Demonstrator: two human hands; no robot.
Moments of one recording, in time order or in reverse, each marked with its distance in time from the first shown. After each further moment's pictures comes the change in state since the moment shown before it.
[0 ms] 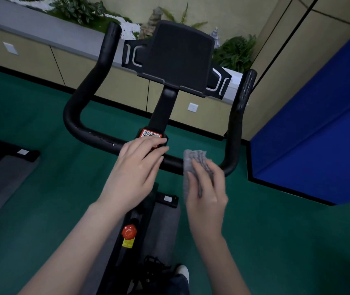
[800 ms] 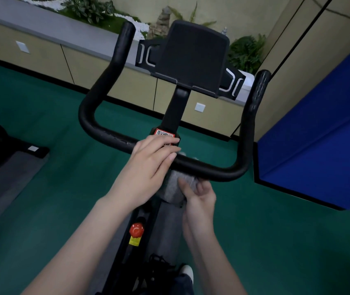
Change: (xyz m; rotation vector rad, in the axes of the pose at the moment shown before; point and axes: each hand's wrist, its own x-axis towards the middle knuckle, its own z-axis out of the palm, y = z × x) left_hand 0.006 -0.004 -0.009 -0.208 -0.034 -0.054; right_hand -0.009 -0.029 0.026 1.165 -0.121 1.114
